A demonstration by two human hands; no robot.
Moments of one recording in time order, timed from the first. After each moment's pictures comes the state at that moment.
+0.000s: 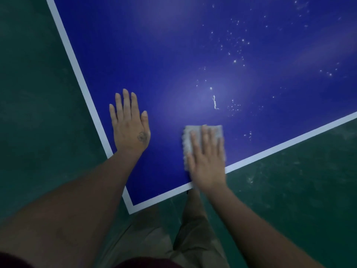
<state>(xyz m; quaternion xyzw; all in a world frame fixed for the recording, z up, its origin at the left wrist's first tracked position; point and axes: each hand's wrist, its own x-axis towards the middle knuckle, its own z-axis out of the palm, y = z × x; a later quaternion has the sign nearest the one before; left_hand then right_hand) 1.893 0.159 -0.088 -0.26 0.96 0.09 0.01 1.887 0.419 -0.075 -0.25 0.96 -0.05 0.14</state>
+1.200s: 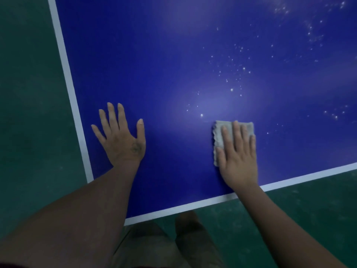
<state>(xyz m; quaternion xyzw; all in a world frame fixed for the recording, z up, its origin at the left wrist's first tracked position) 1.850 0.201 -0.089 -0.46 0.88 0.08 -0.01 1.725 0.505 -0.078 -0.29 0.95 -0.05 0.11</state>
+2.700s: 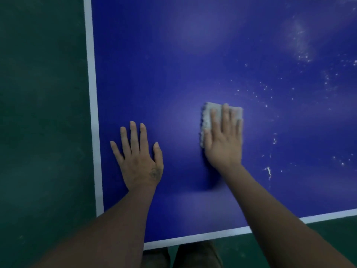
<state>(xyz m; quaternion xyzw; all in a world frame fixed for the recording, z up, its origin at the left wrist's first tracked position) 1.851 0.201 -0.091 -0.46 0.88 0.09 0.00 1.658 0.342 -0.073 -0.32 0.94 -0.04 0.08</state>
